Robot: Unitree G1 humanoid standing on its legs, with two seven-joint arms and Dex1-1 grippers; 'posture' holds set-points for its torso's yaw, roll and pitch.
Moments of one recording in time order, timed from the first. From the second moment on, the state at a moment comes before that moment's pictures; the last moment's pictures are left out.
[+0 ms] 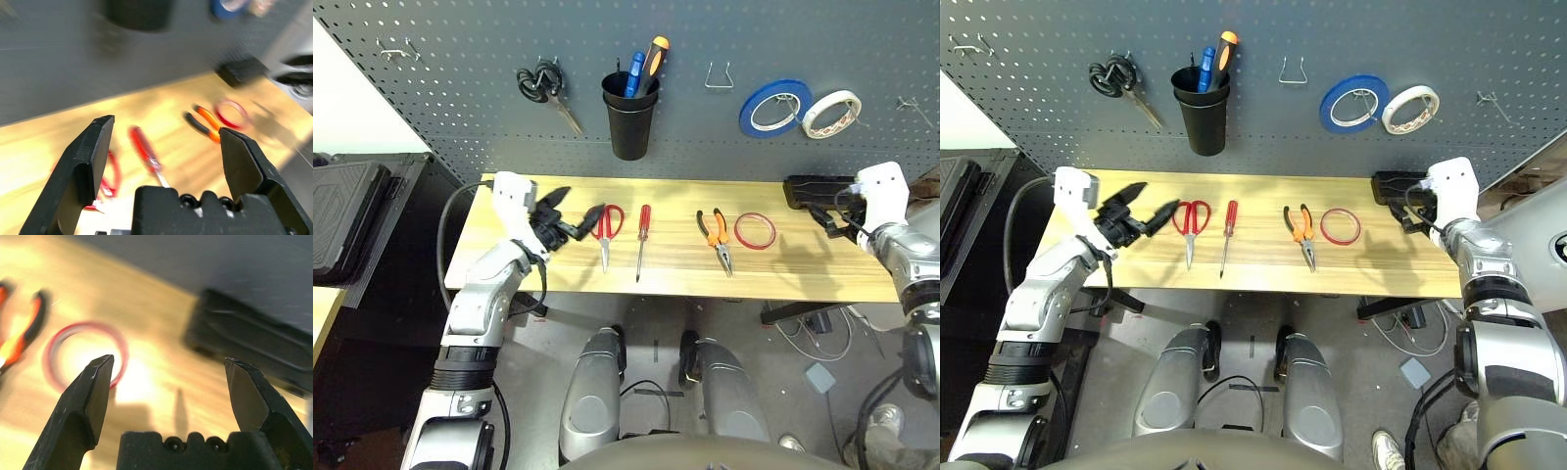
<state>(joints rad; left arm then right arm) -0.24 0.42 -0.03 -0.08 -0.35 0.38 -0.65 -0.68 -0.65 -0.09 1.12 0.02 -0.04 0.69</state>
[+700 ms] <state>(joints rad) -0.18 0.48 -0.07 -0.30 -0.35 0.55 -0.67 -0.85 -0.52 0.22 1.30 -0.26 0.01 0.84</state>
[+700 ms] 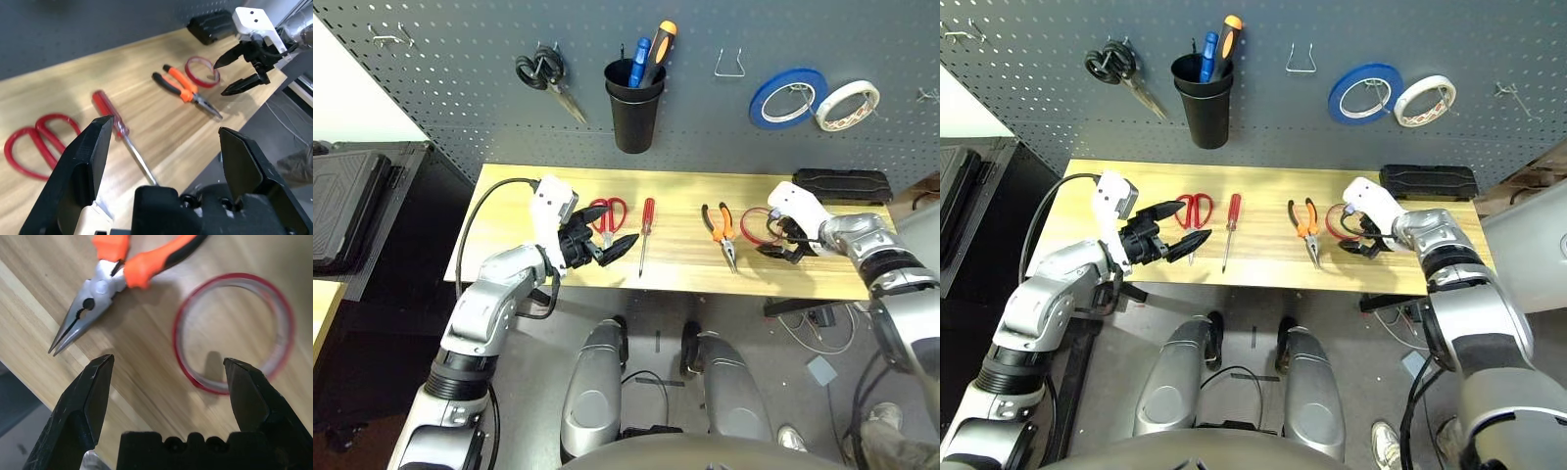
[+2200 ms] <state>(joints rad) -0.34 0.46 -0.02 -0.49 -0.50 0.38 -0.77 -0.22 -0.65 -0.14 0.94 -0.14 -0.65 0.03</state>
